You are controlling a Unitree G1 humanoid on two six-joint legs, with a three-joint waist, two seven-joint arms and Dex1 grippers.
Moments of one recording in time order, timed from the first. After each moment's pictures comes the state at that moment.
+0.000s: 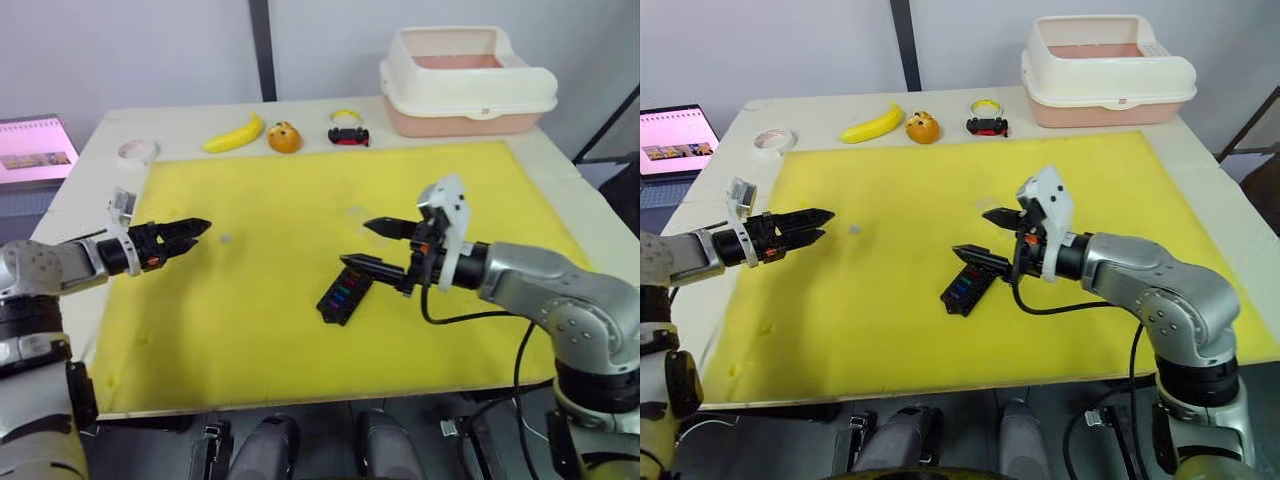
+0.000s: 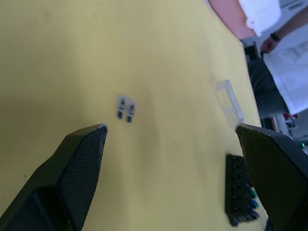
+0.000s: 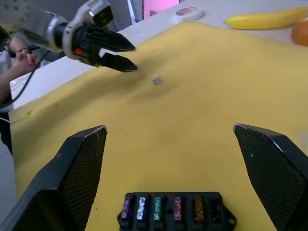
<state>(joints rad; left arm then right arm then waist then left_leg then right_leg) -0.69 0.74 0.37 0.57 -0.77 1.30 -0.76 -0.48 -0.60 -0.06 -0.57 0.87 1.07 0.50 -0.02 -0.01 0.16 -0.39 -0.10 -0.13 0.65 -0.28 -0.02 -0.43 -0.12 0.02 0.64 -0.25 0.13</state>
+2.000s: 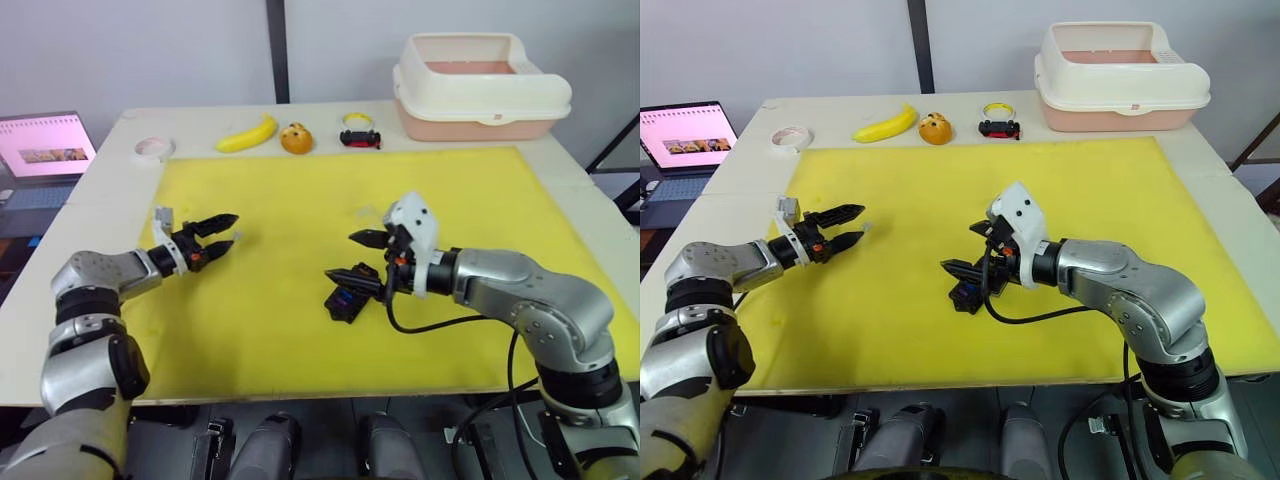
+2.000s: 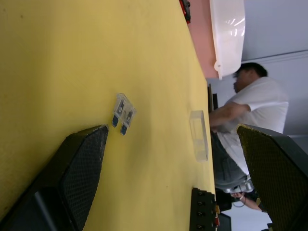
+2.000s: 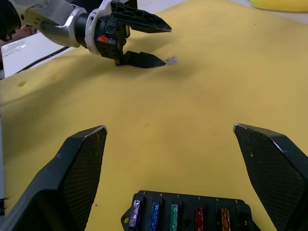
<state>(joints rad) -0.82 0.54 0.49 0.90 -0.71 1.19 -0.75 -0.50 -0.61 0.07 -0.57 0.76 1.06 0.49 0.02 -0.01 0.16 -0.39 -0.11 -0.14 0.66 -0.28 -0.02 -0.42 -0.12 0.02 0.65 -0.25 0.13</state>
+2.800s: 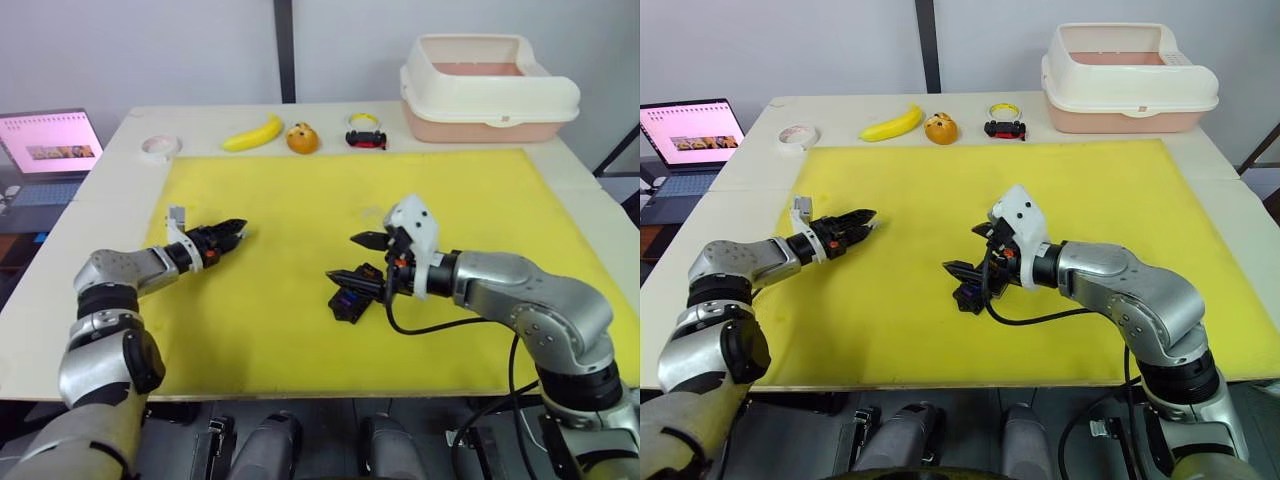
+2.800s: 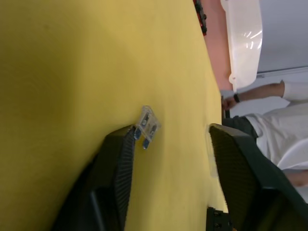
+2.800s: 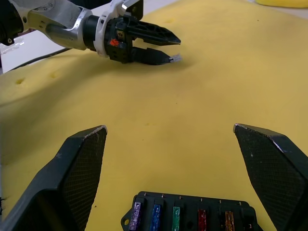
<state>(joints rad) -0.85 0.47 0.53 0.91 -0.69 1.12 -0.64 -0.49 -0.61 0.06 -0.57 0.75 1.06 0.48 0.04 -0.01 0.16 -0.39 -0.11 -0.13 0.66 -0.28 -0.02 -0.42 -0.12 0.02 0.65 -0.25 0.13</state>
